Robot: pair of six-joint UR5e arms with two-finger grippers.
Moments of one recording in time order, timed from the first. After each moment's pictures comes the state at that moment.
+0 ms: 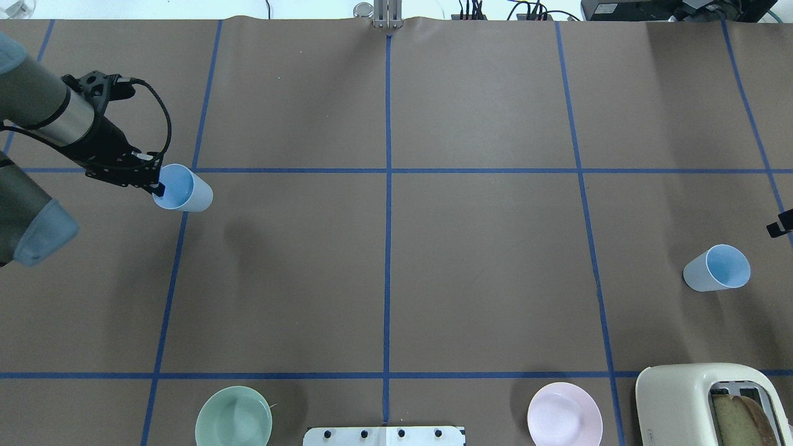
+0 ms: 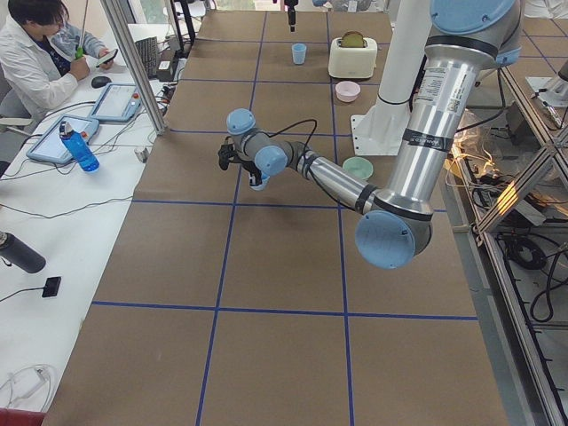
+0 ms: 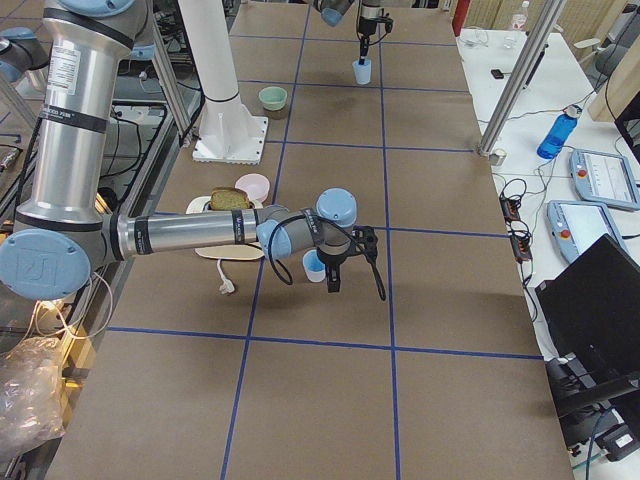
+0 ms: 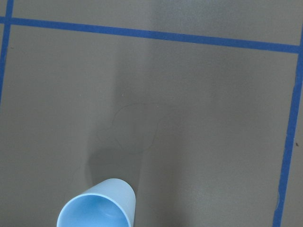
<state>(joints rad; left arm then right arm) -0.96 -1.89 -1.74 -1.74 -2.35 -0.88 1.25 -1.78 1.86 -1.32 2.38 0.33</state>
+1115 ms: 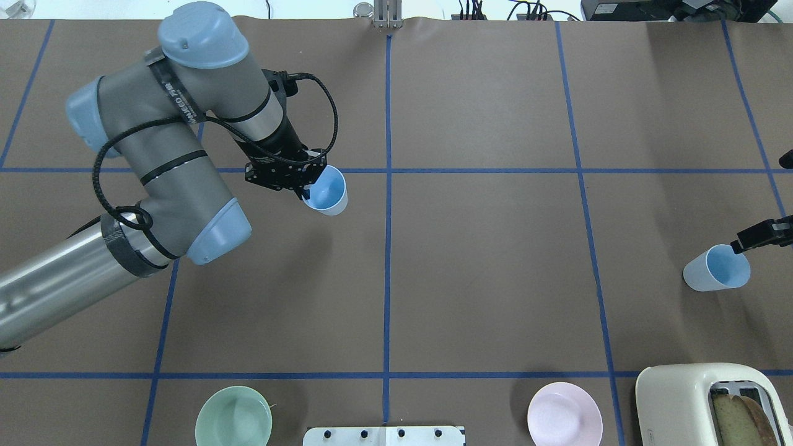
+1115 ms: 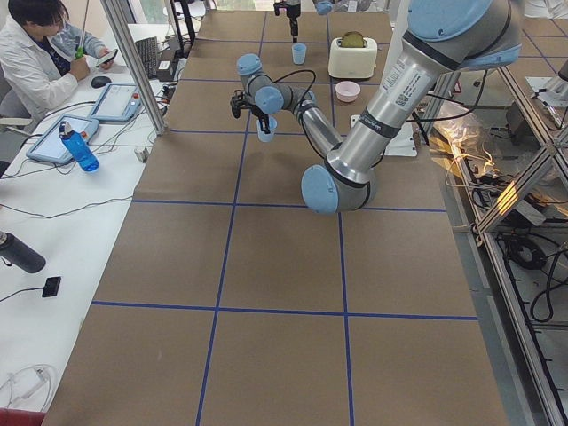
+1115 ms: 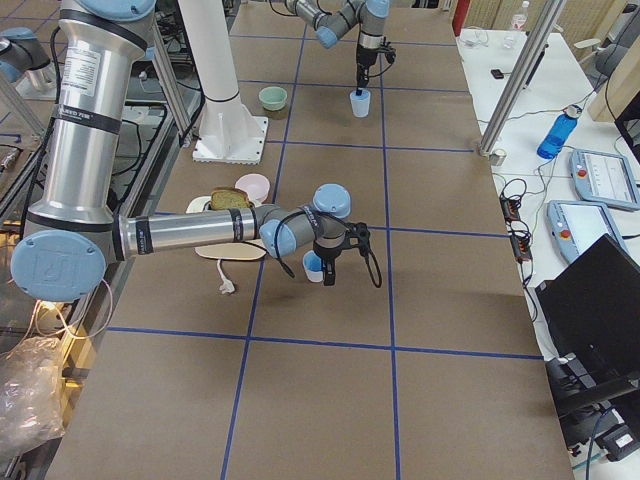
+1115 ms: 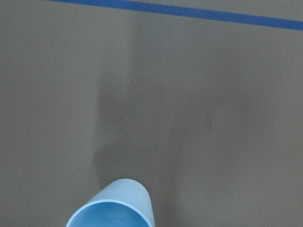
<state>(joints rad) -0.74 -2.29 -1.61 -1.57 -2.25 -1.18 1.10 -1.78 1.86 -1.22 2.29 0.47</state>
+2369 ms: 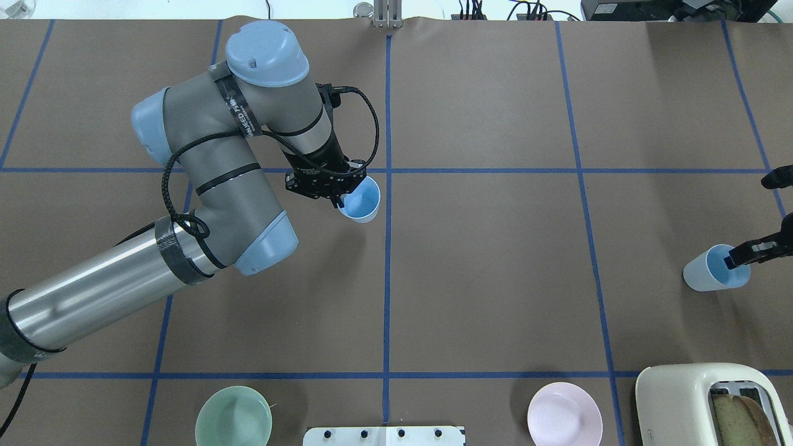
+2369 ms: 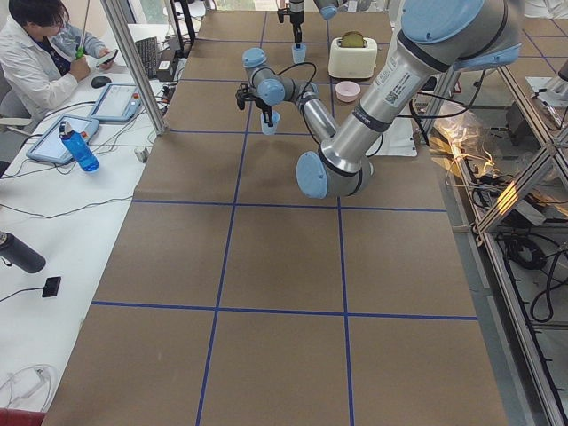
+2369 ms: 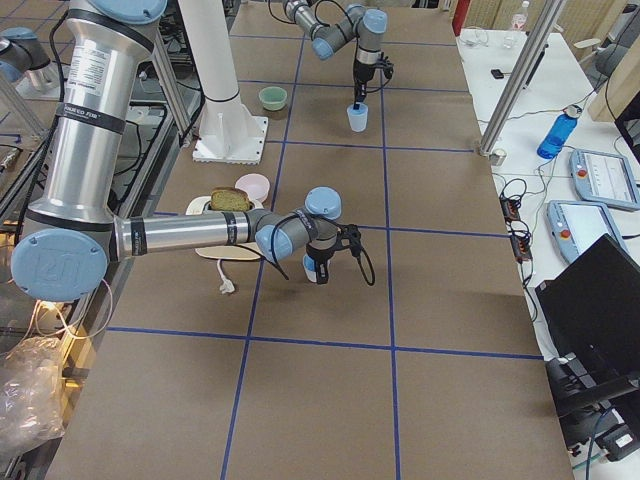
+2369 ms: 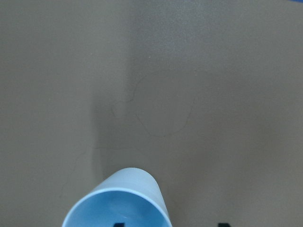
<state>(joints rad) -0.69 -2.37 -1.53 -1.58 -2.20 -1.20 1.02 -1.82 1.84 -1.14 2.23 0.52</state>
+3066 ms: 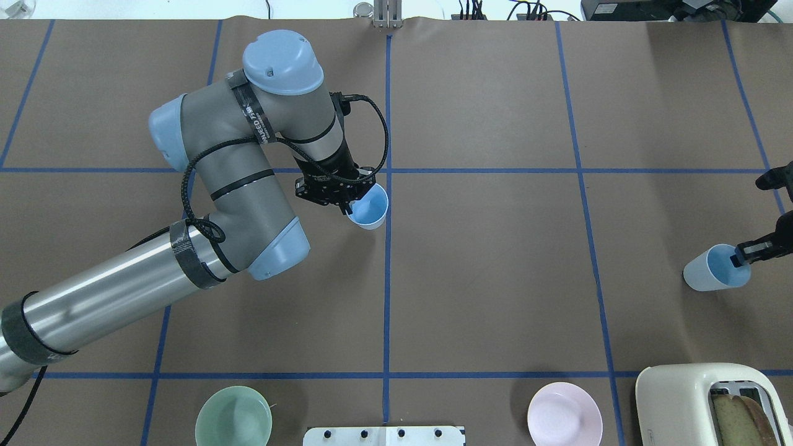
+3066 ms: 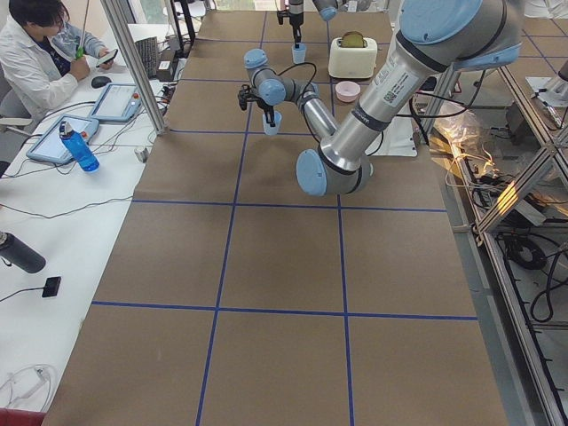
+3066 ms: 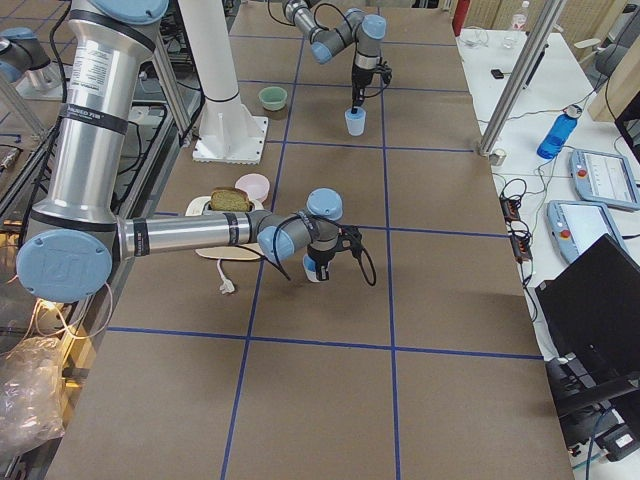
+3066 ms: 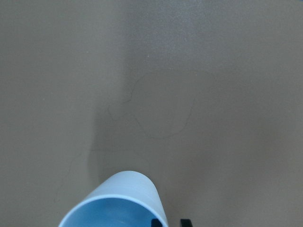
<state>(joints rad) -0.66 -2.40 -1.49 -1.59 -2.20 -1.22 1.01 -1.80 1.83 -1.14 2.22 0.52</state>
